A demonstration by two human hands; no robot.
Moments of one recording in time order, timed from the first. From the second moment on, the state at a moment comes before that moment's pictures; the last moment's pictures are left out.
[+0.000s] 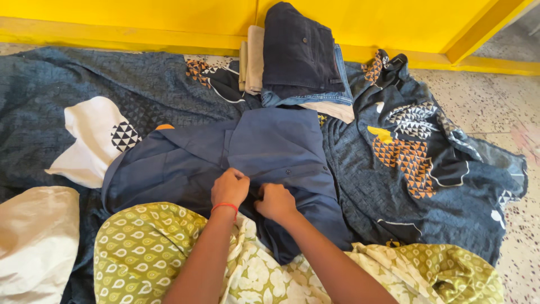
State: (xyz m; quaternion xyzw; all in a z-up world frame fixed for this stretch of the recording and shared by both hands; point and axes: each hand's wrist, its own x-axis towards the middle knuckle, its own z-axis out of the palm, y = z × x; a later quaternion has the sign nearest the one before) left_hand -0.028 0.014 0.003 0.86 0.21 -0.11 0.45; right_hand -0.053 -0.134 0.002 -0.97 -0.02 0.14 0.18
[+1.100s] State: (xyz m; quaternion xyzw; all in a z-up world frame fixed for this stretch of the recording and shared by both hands) left_hand -0.056 -0.014 0.029 0.92 -0.16 -0.31 0.16; right_hand -0.109 -0.306 0.012 -0.97 0.01 0.02 0.24
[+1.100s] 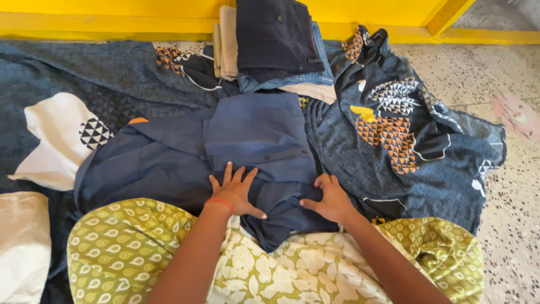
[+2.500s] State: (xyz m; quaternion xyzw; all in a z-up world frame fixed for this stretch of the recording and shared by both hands) left_hand -0.137 -0.063 0.073 0.84 -0.41 -0.23 0.27; right_hand -0.152 -0.358 0.075 -0.91 -0.30 0.22 0.18
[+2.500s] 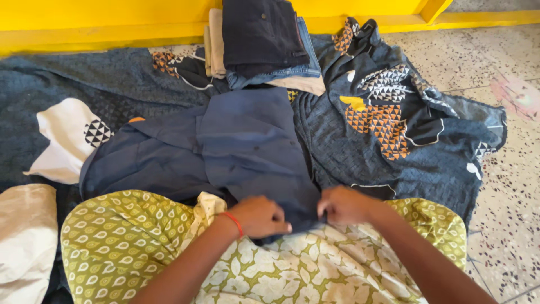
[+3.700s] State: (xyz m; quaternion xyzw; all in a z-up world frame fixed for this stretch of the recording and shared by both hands) left_hand 0.041 -0.196 -0.008 0.95 -0.22 0.09 0.23; right_hand -0.101 -0.380 -0.019 -0.87 -0.14 0.36 0.32
